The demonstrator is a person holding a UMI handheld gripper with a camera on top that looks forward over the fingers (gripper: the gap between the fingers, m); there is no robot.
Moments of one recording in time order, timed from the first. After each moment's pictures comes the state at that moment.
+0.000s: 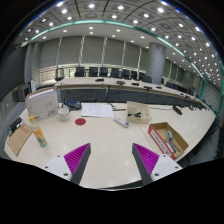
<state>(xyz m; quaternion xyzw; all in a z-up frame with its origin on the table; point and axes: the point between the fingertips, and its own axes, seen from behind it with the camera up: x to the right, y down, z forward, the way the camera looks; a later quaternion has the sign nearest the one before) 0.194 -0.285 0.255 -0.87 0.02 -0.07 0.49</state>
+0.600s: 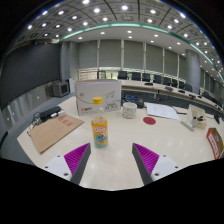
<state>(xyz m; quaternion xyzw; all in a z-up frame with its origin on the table) -0.135 -0.237 0.125 -0.84 -0.14 0.08 0.51</state>
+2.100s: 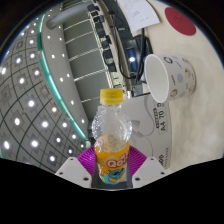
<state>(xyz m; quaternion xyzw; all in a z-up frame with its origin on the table) -0.281 0.125 0.200 -0.57 0.35 0.71 0.23</state>
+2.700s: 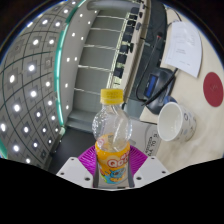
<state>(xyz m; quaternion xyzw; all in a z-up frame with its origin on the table) -0.244 0.138 0.194 -0.69 0.24 0.58 0.35</state>
